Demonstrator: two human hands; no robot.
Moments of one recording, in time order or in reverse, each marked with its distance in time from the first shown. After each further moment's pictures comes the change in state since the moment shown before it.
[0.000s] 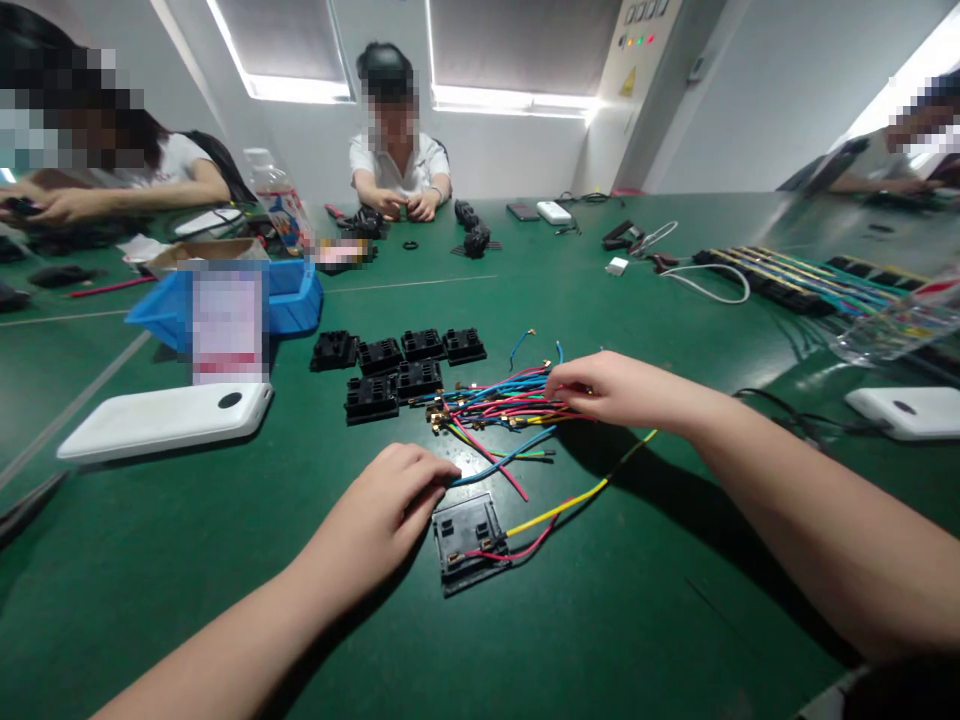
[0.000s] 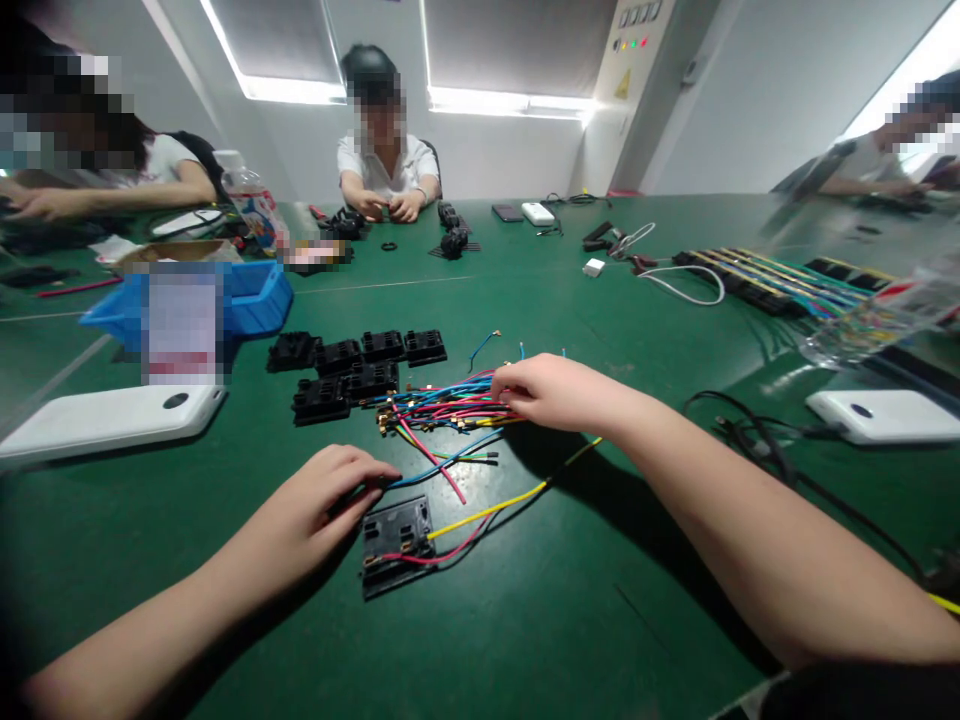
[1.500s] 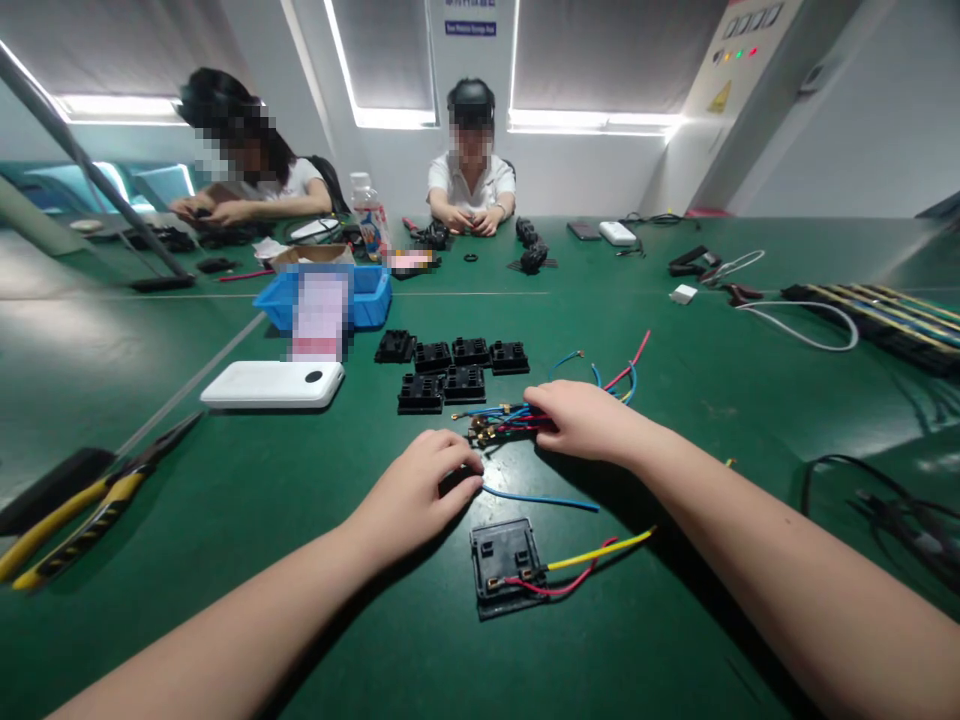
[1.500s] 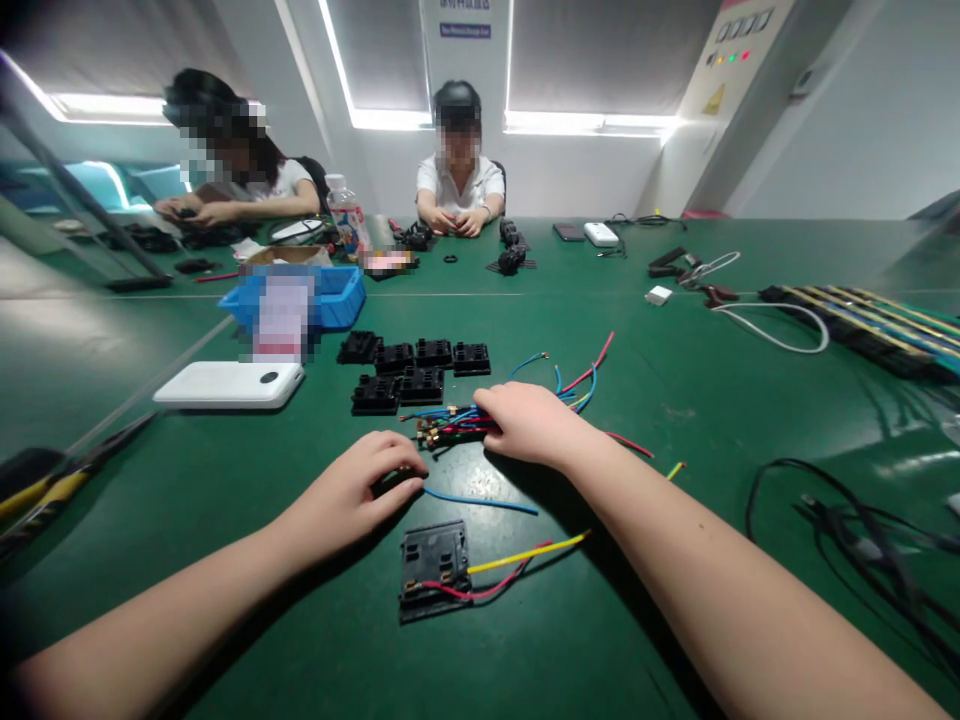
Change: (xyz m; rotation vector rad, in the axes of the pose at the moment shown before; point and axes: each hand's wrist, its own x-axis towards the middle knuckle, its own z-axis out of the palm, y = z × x) left_hand 0.004 0.007 0.001 -0.226 0.128 -0.203; right_hand 0.059 -0.028 0.033 -0.237 -0.001 -0.076
